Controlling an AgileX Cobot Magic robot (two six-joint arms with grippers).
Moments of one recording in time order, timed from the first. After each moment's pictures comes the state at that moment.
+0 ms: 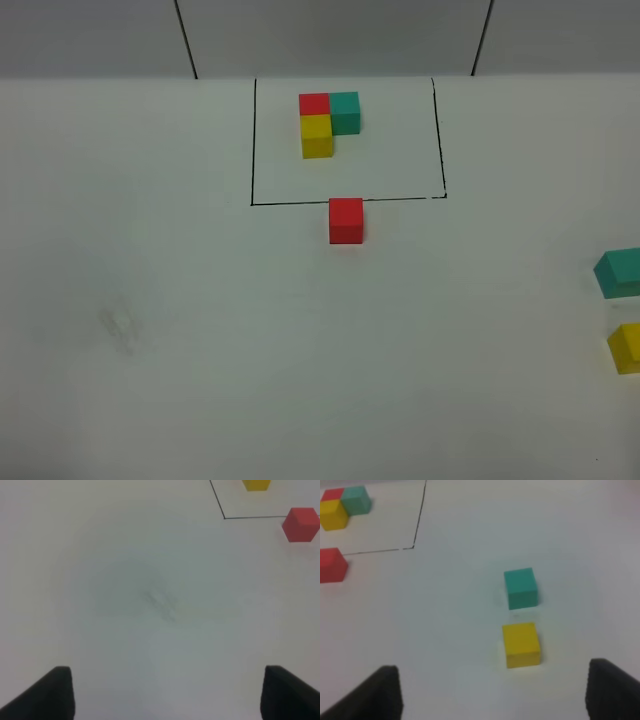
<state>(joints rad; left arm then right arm) -0.03 -0.01 -0.51 -0.10 1.08 0.01 0.03 -0.01 -0.50 0.01 1.07 0.15</state>
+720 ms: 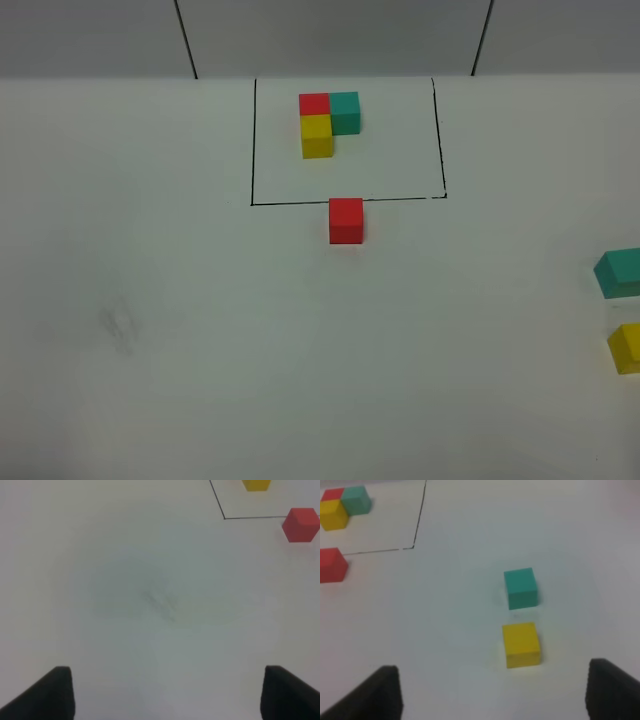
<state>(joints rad) -0.03 -0.01 -0.51 -0.10 1.08 0.01 0.03 -0.01 -0.50 0.01 1.07 0.15</state>
